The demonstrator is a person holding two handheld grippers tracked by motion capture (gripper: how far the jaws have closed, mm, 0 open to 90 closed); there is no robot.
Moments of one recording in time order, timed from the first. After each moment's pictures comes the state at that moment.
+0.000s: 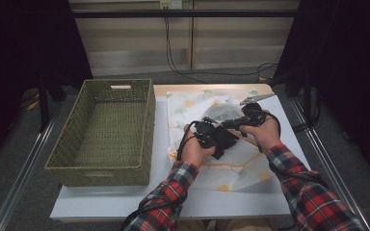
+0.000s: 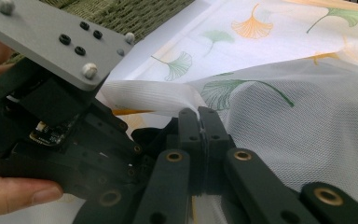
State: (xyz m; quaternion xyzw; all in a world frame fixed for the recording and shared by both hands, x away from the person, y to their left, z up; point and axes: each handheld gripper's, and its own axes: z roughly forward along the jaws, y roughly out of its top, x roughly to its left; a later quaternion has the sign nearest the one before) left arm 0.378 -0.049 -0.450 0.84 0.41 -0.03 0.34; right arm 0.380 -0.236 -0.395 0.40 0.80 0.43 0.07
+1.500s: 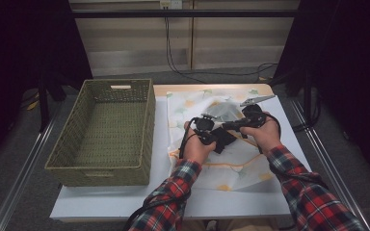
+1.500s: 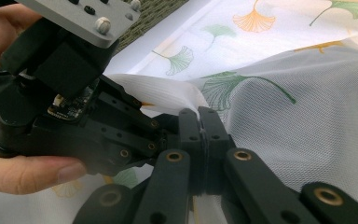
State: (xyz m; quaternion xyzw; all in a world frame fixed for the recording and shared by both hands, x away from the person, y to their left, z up) left arm 0.388 -0.053 -0.450 0.82 0.43 0.01 0.37; right arm 0.379 -0.238 -0.400 0.40 0.80 0.43 0.07
